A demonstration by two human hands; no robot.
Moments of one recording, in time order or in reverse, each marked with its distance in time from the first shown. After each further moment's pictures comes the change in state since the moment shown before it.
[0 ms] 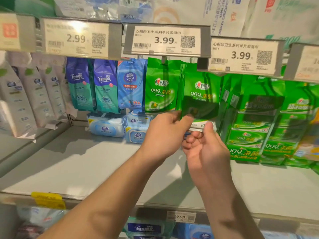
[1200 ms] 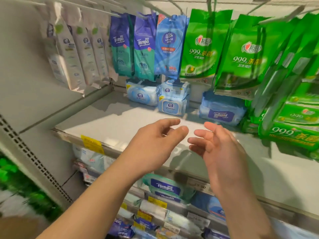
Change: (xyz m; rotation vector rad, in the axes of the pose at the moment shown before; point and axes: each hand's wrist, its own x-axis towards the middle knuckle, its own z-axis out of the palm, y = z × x) left_hand -0.113 -0.034 -0.049 0.186 0.083 -0.354; right_hand -0.043 0.027 -0.041 -0.396 -0.103 0.244
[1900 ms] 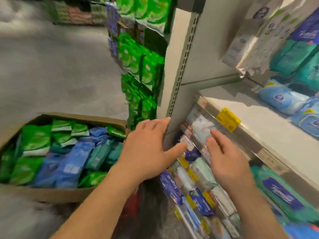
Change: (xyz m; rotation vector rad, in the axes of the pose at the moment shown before) left_hand -0.273 -0.144 -0.195 0.657 0.514 -0.330; right_hand -0.188 0.130 0.166 -1.070 -0.737 -0.203
